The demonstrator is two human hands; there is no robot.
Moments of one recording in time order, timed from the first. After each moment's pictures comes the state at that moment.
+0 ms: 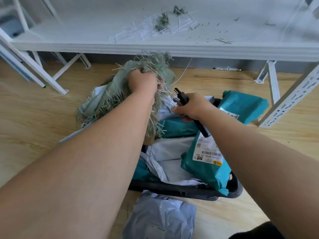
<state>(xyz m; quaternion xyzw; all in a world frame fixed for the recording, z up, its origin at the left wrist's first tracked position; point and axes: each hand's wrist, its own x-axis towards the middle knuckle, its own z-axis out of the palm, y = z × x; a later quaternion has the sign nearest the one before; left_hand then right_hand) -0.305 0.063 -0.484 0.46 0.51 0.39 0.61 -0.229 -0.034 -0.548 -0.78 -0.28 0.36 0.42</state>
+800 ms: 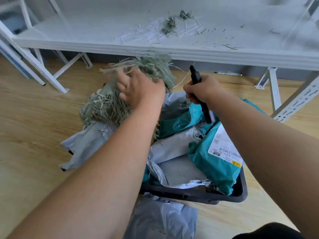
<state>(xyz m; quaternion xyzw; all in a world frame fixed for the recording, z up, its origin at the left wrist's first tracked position) -0.339 0.064 -0.480 0.74 0.57 0.28 0.23 -0.208 -0.012 -0.515 -0.78 -0.22 0.30 0.50</state>
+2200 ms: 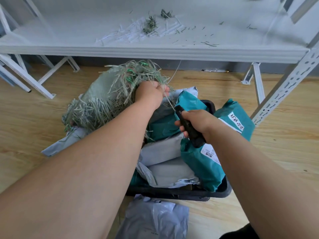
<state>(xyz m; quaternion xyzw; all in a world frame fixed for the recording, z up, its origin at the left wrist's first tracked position) -0.288 0.055 -0.519 0.76 0.42 0.17 0.47 -0.242 -0.082 -0.549 -0.66 -0.06 0.49 0.56</state>
